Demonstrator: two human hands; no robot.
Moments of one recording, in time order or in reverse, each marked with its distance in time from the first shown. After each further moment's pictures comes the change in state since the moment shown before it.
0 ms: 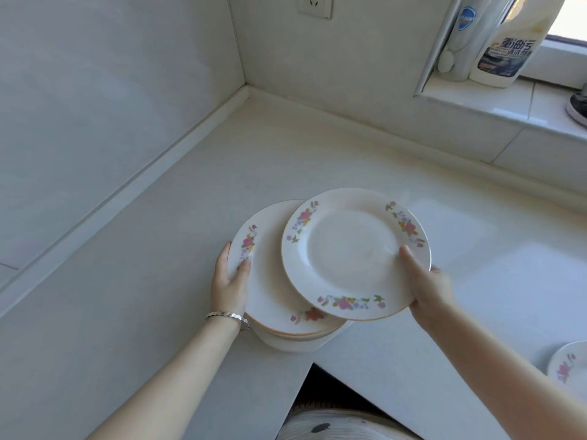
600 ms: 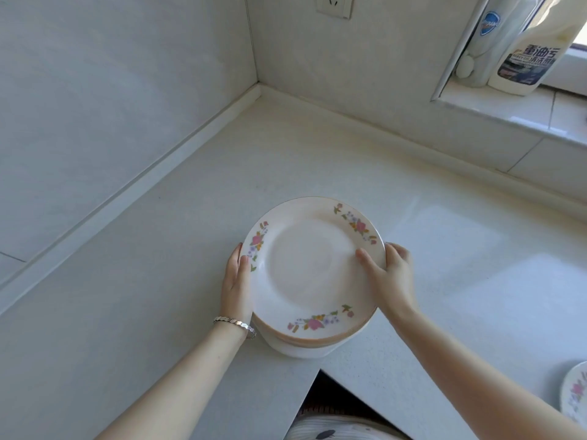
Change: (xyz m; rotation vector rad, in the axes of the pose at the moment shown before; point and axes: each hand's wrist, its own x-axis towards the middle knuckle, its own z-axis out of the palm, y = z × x) left_hand 0.002 0.005 -0.003 -0.042 -0.028 0.002; right_hand -0.003 0.021 0.051 -0.694 -0.100 -0.385
